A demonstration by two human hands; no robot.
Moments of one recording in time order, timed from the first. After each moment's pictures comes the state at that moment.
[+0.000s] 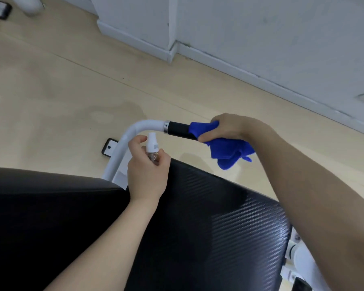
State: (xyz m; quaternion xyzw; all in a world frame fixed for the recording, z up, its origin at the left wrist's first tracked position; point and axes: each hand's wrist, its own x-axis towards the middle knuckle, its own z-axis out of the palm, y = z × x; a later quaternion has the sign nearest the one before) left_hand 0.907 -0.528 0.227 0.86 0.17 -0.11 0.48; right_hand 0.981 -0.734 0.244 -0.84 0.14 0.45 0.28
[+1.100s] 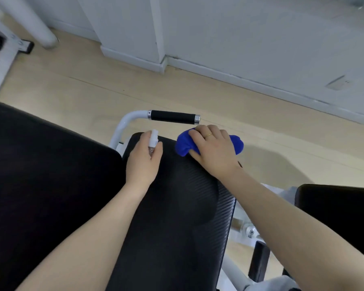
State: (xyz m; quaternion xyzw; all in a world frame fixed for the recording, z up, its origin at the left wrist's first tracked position) left_hand 0.840 -0.539 0.291 0.92 0.00 -0.10 0.39; right_hand 0.814 -0.723 0.287 -1.00 -0.07 -0.02 0.06
